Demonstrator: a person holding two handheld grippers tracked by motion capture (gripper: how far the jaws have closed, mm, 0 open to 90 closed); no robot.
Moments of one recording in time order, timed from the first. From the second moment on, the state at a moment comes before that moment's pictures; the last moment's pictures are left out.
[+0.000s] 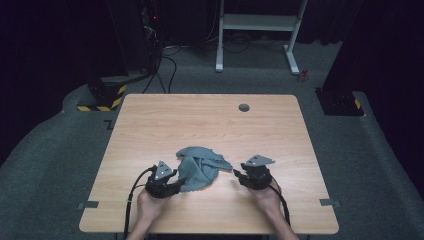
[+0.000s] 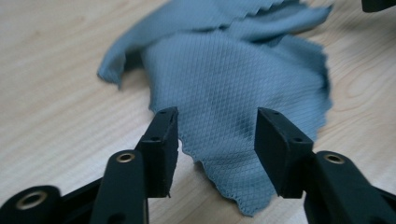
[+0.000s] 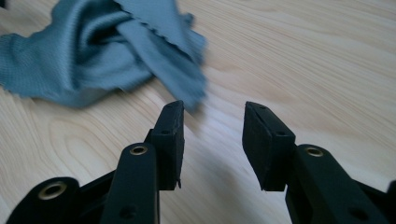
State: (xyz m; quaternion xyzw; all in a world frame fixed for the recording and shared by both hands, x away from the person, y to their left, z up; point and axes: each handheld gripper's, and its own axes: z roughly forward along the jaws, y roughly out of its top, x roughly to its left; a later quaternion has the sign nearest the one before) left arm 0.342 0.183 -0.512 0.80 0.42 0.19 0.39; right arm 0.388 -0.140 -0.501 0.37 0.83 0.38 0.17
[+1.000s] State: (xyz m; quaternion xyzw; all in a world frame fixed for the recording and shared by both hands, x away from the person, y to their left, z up) left arm 0.344 0.189 -0.527 0.79 0.45 0.21 0.36; right arm 0.466 -0.102 -0.447 0.39 0.83 0.35 0.17
